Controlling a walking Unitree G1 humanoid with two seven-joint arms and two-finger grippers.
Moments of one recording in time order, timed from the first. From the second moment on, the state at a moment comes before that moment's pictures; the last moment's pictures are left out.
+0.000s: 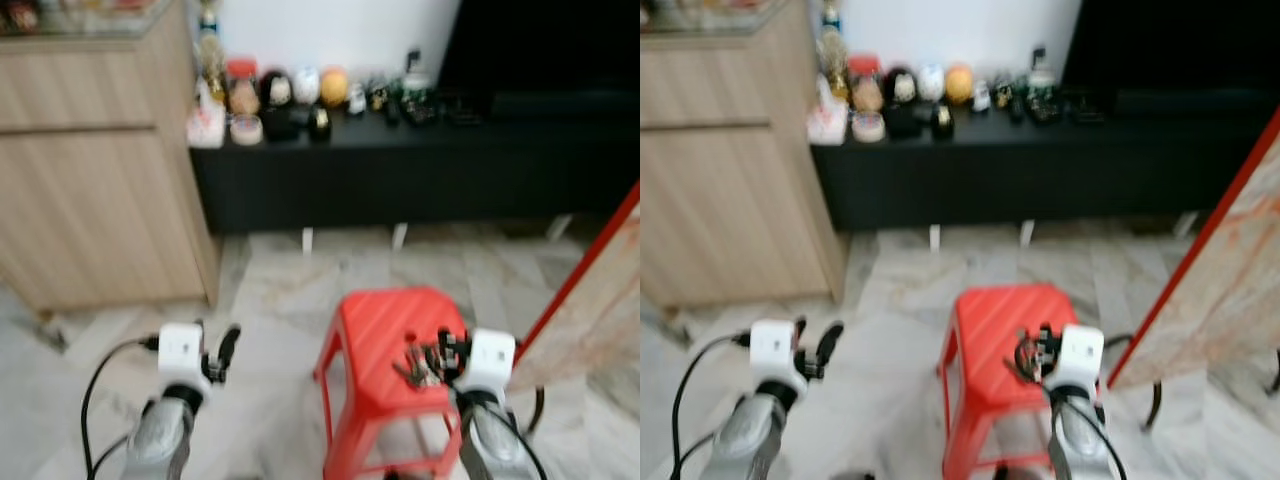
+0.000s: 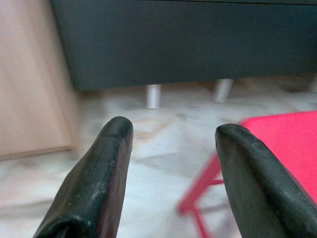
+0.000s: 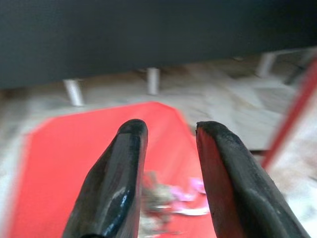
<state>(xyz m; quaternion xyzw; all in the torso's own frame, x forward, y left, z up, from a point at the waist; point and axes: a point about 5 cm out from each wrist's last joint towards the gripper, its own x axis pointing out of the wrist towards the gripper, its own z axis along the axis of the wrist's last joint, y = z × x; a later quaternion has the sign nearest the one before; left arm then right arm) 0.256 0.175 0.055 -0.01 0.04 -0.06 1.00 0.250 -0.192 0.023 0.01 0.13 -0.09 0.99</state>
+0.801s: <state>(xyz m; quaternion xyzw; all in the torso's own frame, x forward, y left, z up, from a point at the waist) 0.252 0.180 0.051 -0.01 0.05 -0.06 1.00 0.241 -0.165 -0.024 0.10 0.27 0.05 0.96</state>
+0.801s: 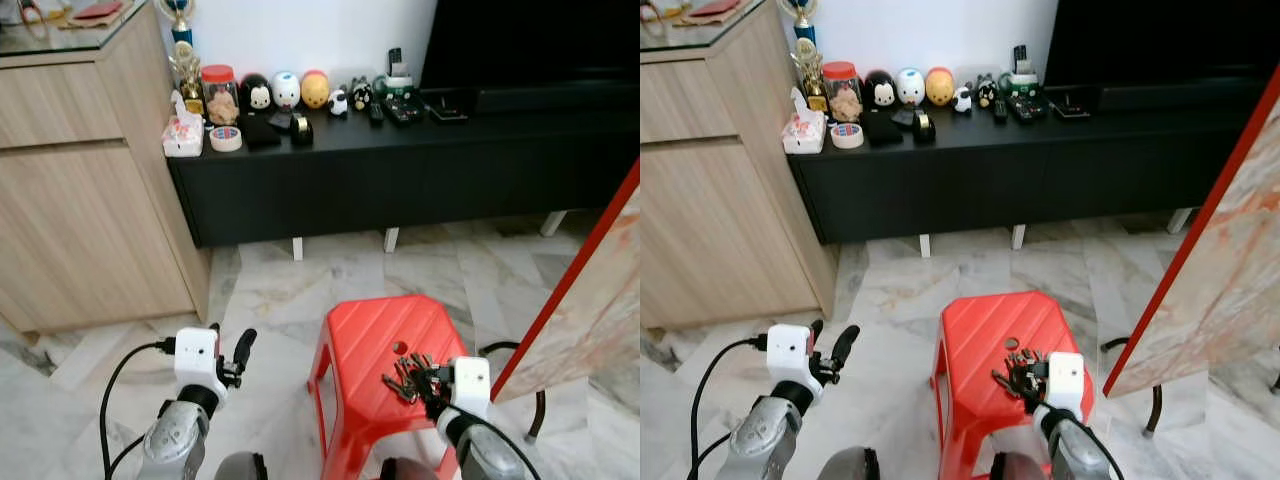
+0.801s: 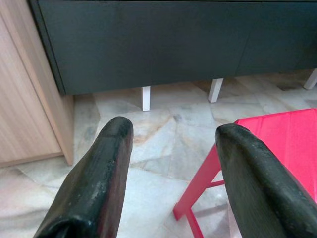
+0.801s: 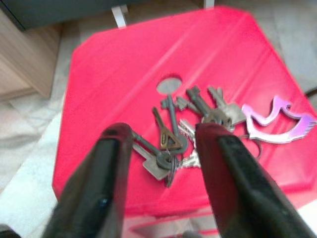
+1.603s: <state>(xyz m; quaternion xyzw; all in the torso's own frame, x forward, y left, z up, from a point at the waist) 0.252 0.178 0.050 -0.01 0.05 -0.06 1.00 0.245 -0.164 -0.045 0.12 0.35 0.04 0.93</state>
